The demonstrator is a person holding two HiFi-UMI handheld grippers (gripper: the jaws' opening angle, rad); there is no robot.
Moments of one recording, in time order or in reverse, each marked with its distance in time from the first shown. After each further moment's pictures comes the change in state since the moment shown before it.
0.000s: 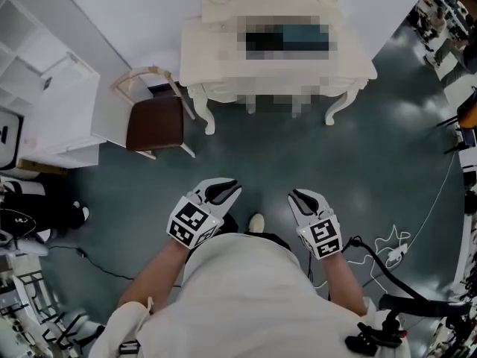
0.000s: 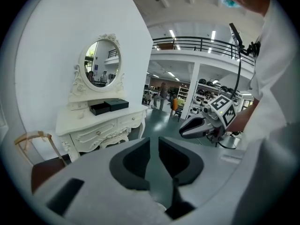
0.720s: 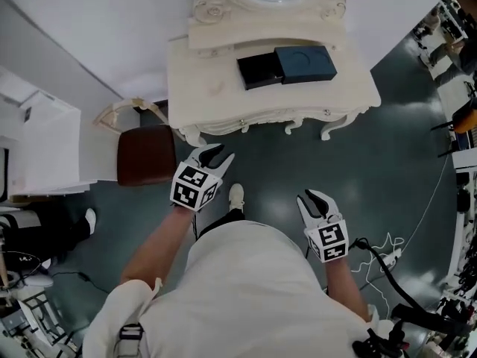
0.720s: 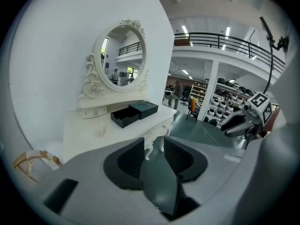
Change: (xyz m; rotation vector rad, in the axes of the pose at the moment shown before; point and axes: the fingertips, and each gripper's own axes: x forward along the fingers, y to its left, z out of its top) left arm 0.125 0.278 0.098 -0.050 0.022 0.129; right arm 0.108 -0.146 0.096 0.070 0.042 -0.149
